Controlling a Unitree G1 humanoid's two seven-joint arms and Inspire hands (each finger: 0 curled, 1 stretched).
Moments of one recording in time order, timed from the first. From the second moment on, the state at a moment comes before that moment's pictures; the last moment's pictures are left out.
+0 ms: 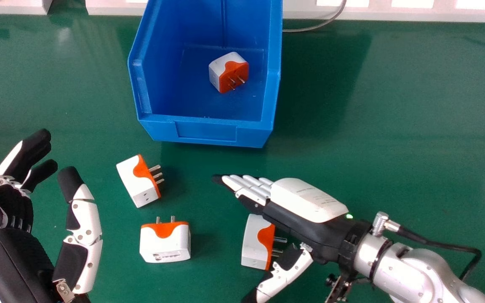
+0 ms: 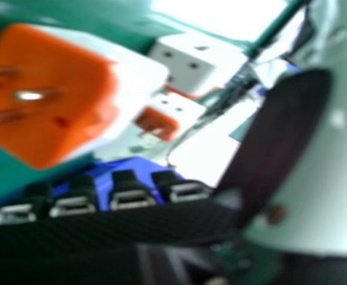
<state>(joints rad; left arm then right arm) 0.58 -0.12 -0.08 -0.25 0.39 -0.76 0.71 -0.18 -0.42 0.43 0.30 -0.55 -0.49 0.24</state>
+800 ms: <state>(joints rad) 0.60 -0.12 -0.10 -0.26 0.39 -0.76 0.70 -0.23 -0.33 0.44 0.55 -0.62 -0.64 -0.06</state>
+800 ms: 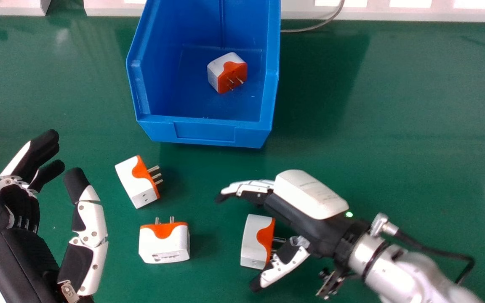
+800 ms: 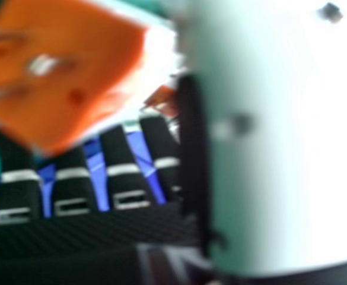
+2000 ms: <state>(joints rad) 0.60 -0.12 -0.10 -0.26 0.38 -0.76 0.70 -0.26 -0.31 0.41 0.54 -0.67 -0.80 -0.27</state>
